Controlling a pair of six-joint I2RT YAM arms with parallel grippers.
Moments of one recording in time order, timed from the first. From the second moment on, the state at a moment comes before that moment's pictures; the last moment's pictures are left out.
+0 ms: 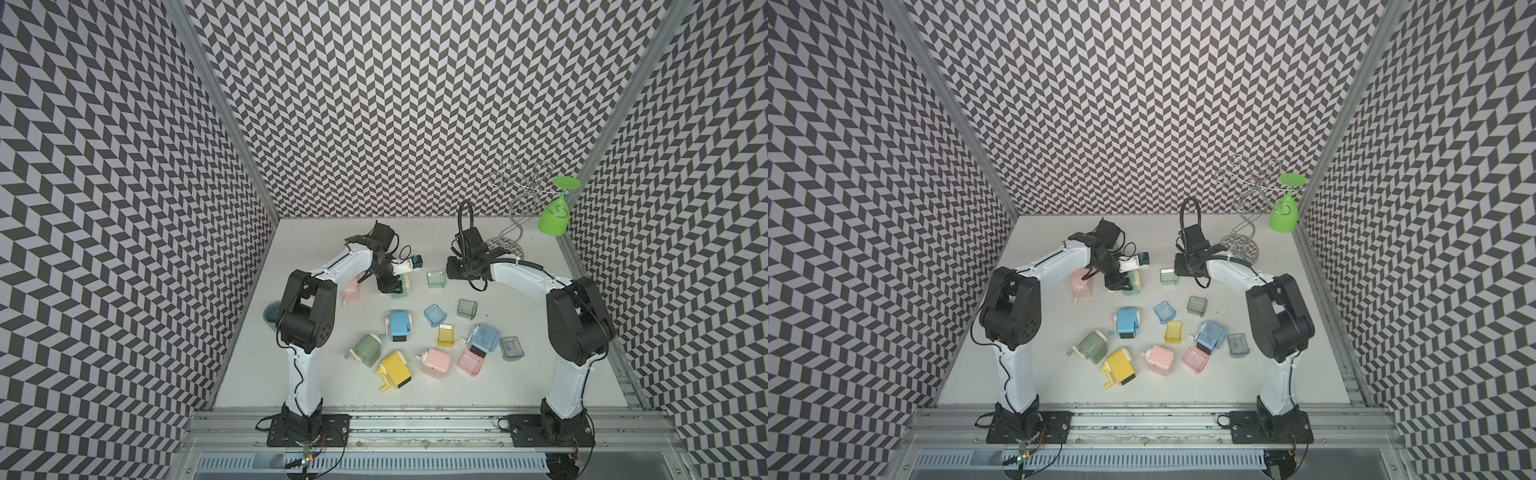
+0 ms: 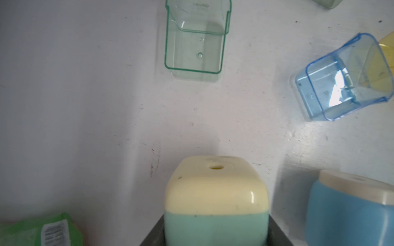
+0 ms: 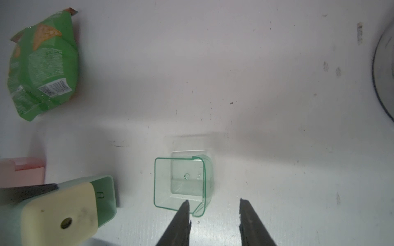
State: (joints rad) left arm -0.42 2.05 1.62 -0.80 0.33 0.96; right arm 0.44 1.92 1.40 -0.46 -0.01 0.42
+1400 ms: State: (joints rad) left arm -0.42 2.08 1.63 -0.73 0.37 0.99; right arm 0.49 2.10 1.46 -0.33 -0.26 0.37
